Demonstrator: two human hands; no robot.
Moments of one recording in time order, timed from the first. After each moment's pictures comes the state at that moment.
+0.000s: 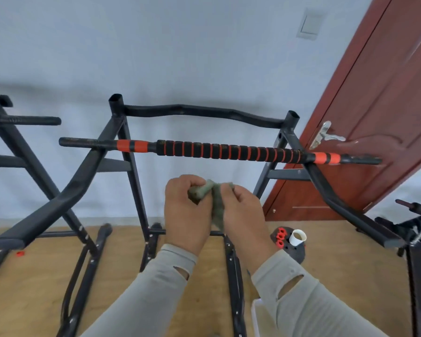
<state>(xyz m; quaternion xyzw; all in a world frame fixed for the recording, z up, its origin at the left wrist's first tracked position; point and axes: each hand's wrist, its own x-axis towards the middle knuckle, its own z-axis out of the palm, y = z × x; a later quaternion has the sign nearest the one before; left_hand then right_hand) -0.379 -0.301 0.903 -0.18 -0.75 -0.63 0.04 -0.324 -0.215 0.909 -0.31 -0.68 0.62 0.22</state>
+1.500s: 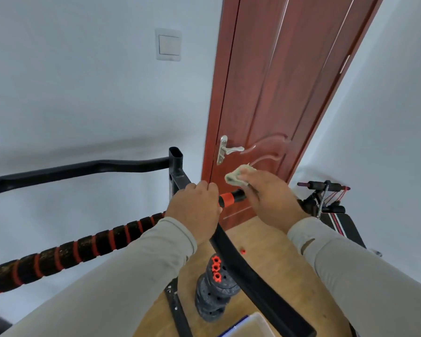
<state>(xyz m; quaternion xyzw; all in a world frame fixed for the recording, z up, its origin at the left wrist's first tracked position) -0.394 0.018 0.957 -0.64 -0.75 -0.11 0.09 -0.234 0.150 0.952 -0.29 -0.92 0.08 0.24</state>
